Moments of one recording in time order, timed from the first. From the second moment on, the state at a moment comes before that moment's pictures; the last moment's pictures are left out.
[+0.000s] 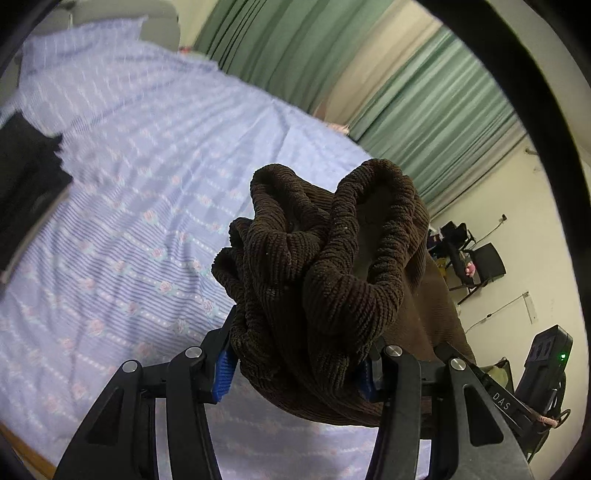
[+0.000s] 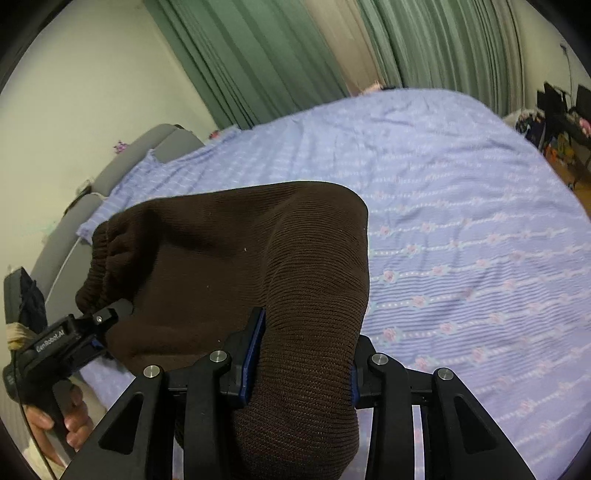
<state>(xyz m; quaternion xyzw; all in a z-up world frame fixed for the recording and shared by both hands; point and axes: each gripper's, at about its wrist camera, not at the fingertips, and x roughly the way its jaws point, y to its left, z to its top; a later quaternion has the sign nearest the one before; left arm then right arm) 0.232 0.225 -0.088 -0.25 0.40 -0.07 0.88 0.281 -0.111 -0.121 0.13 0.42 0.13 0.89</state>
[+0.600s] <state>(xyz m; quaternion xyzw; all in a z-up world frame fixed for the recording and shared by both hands) 0.099 0.264 0.019 -0.26 0.30 -0.05 0.92 0.166 -0.058 0.012 0.07 0.32 0.19 0.93</state>
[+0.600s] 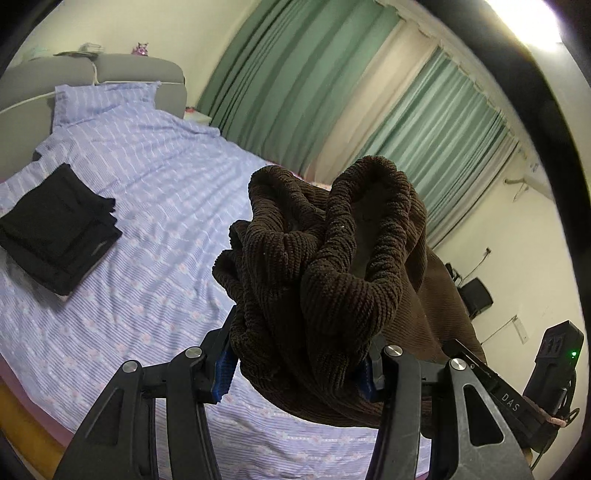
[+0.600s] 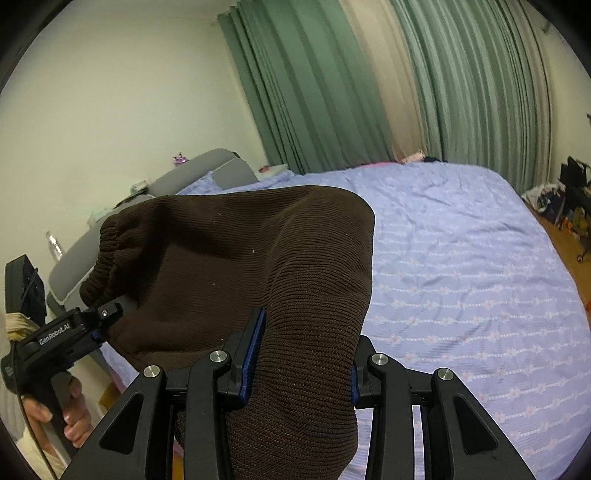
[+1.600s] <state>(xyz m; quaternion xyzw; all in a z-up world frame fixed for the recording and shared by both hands) 0.037 0.522 0.013 -0.27 0.35 0.00 0.90 0.152 0.209 -0.013 0.08 0.35 0.23 0.90</state>
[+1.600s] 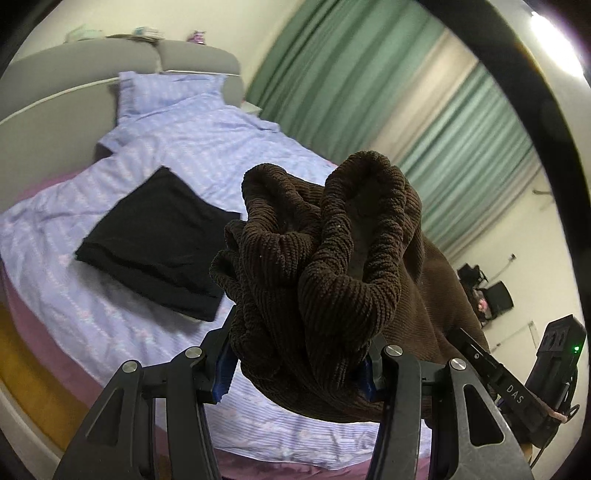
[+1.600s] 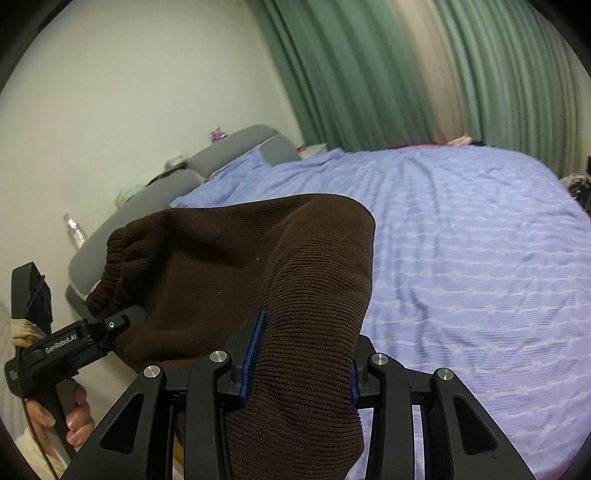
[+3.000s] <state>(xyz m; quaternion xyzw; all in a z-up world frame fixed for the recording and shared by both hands) 0.283 0.826 -0.129 -0.29 0.44 -0.09 0.84 0.367 0.506 -0.128 0.03 0.47 0.15 0.87</state>
